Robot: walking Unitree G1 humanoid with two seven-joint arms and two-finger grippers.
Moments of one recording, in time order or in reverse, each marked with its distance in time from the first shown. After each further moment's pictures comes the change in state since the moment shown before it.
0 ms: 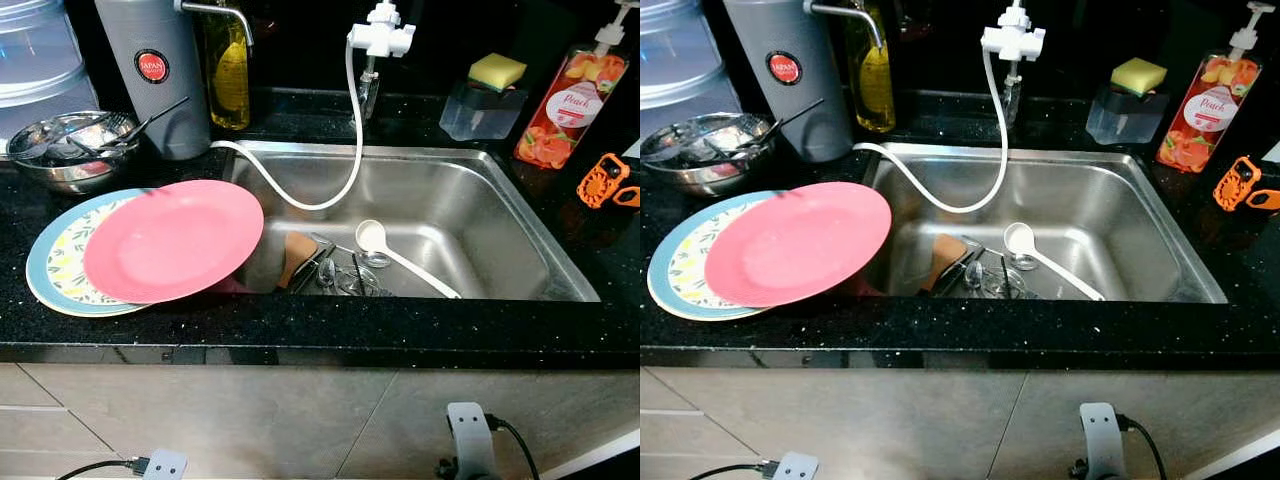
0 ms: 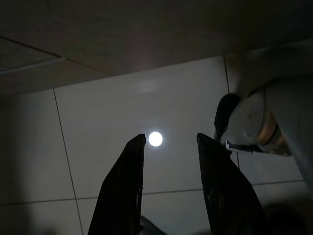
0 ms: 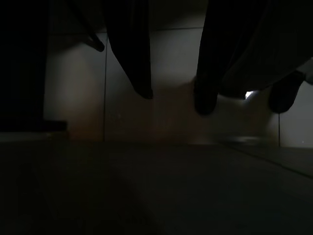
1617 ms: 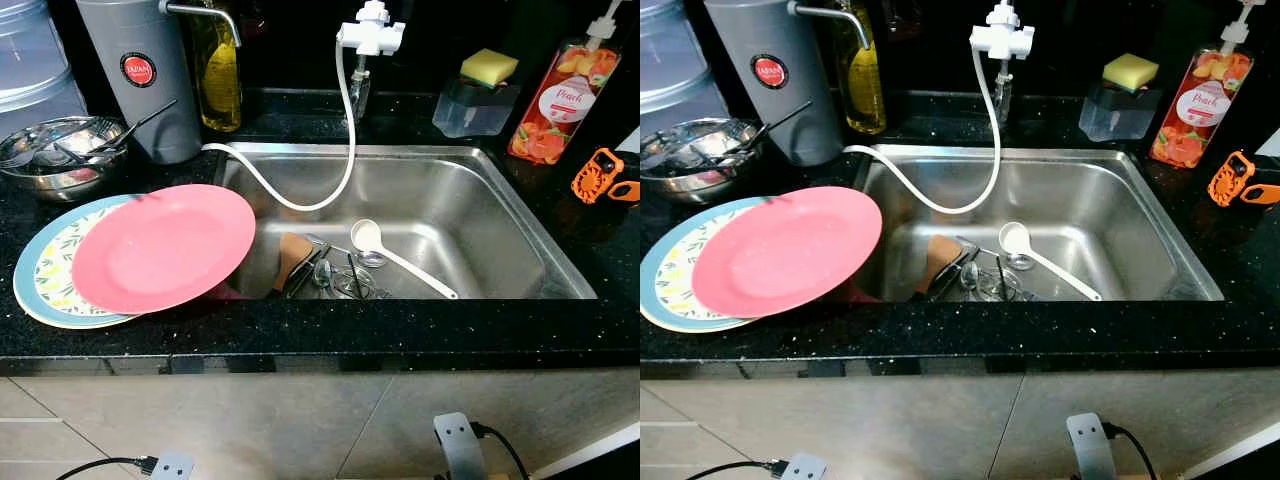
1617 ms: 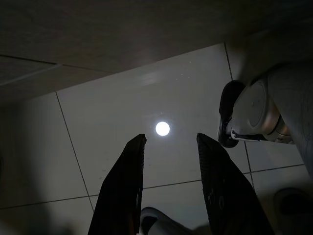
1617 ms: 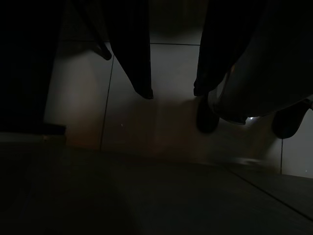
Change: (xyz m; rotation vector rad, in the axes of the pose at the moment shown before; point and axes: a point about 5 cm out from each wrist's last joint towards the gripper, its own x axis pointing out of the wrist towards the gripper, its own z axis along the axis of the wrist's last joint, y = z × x) left arm 0.003 -0.002 0.002 0.059 0.046 -0.014; right arm -0.001 0.006 -0.010 -0.115 0.045 0.038
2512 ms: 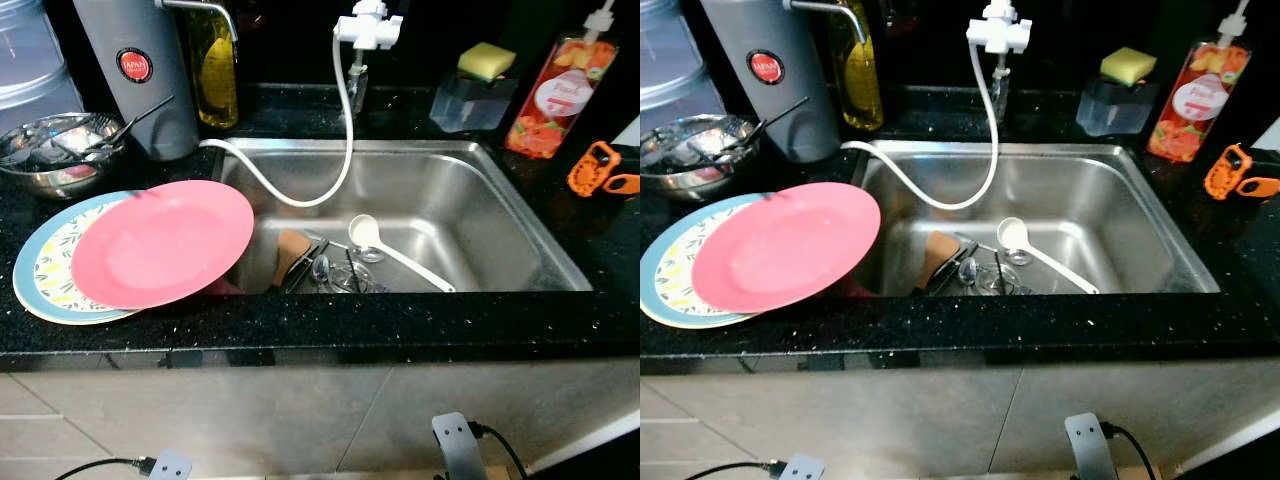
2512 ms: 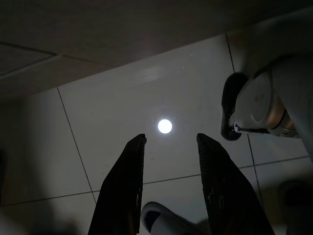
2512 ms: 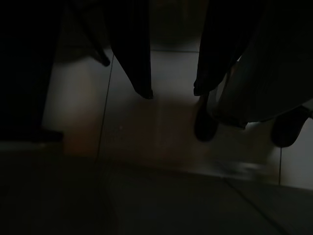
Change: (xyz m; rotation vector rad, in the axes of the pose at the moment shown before) left arm 0.000 0.002 -0.001 0.007 0.007 0.002; right arm 0.000 0.002 0.000 -0.022 0.001 0.006
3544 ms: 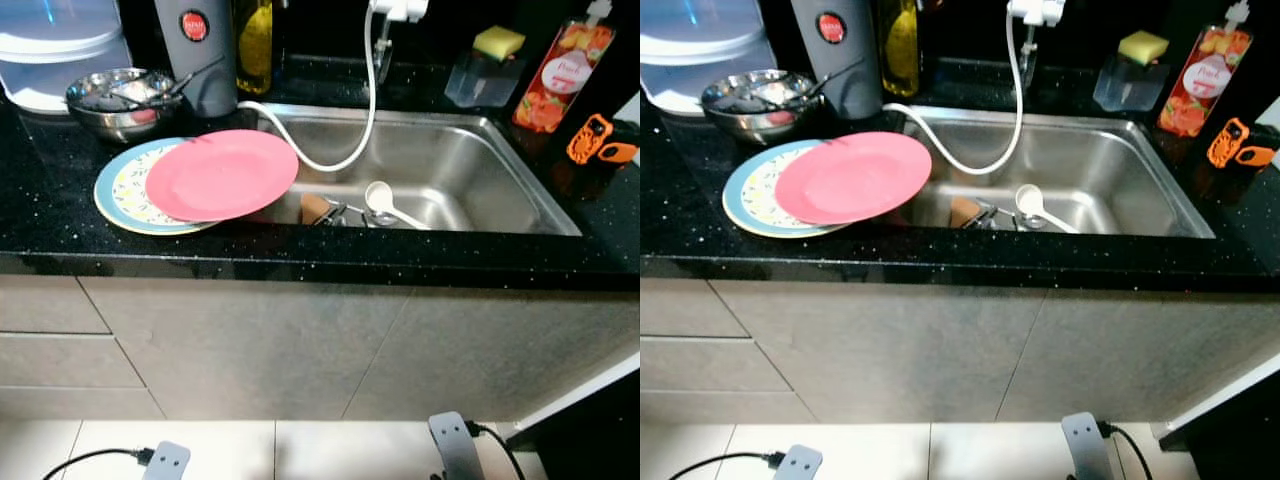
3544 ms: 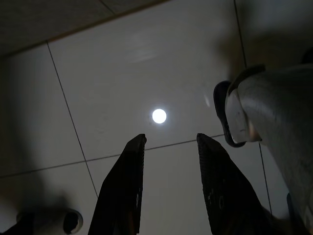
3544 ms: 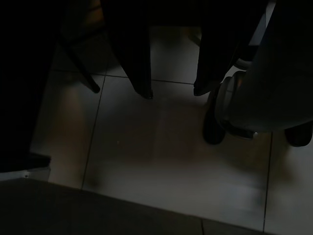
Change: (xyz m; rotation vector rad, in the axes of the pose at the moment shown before) left arm 0.002 0.006 0.006 0.007 0.000 0.002; right arm 0.000 0.002 0.001 -0.004 -0.009 0.008
